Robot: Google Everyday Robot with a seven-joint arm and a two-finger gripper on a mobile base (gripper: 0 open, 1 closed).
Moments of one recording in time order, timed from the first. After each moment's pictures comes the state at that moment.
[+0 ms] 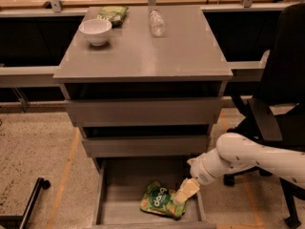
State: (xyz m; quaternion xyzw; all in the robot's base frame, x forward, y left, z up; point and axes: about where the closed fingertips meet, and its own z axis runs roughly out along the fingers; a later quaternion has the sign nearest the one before) arm 0.473 -0.115 0.501 -0.49 0.82 0.24 0.17
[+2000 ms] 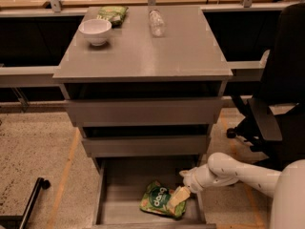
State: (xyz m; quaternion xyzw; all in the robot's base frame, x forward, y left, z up) arm 0.516 -0.105 0.336 -0.45 0.82 0.31 0.19
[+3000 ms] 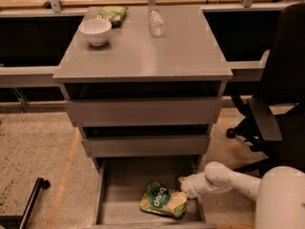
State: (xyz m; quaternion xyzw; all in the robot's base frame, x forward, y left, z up) arm 0.527 -0.104 0.258 -0.43 0.82 0.32 0.20
